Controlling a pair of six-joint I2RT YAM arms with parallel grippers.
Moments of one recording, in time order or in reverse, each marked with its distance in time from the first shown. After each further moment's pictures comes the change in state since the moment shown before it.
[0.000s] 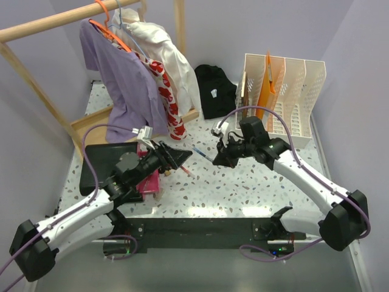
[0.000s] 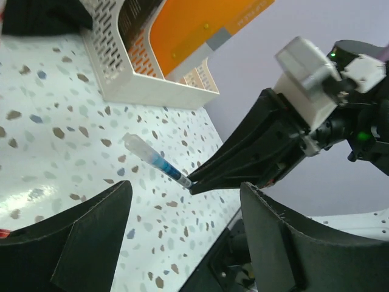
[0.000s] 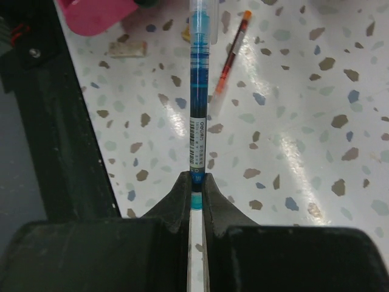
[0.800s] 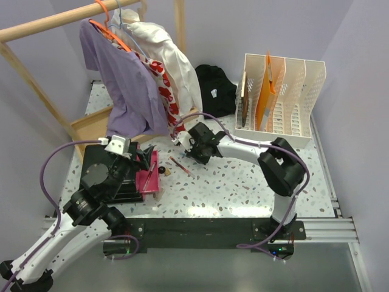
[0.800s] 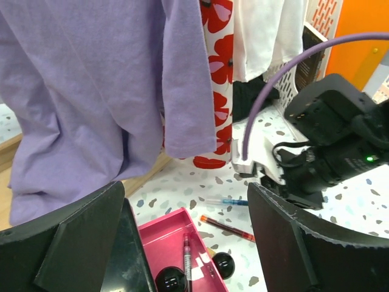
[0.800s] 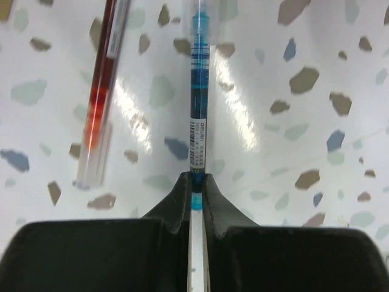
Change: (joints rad) left arm 0.008 -0.378 0.166 -0.562 -0.460 0.757; right arm 0.236 0.691 0.309 0.089 0.524 -0.090
